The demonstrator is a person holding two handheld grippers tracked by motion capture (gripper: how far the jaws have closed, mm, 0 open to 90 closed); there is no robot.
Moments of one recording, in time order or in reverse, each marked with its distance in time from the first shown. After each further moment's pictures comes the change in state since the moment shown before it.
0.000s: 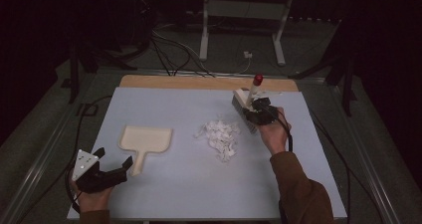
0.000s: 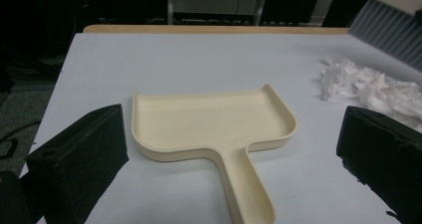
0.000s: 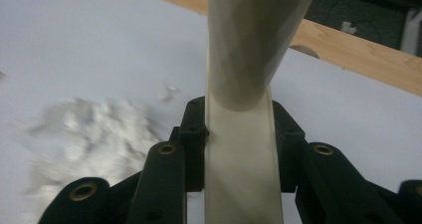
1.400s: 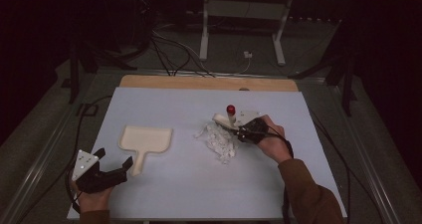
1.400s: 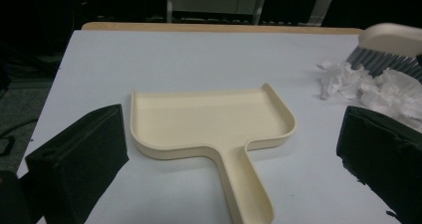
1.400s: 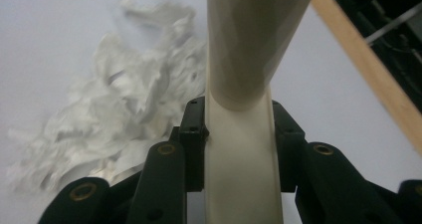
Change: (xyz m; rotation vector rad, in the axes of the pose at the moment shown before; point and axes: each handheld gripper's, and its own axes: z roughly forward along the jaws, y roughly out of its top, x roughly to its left) left arm 0.000 -0.001 0.000 0.001 -0.005 -0.010; right arm 0.038 -0.026 -0.003 0.013 0.187 -0.575
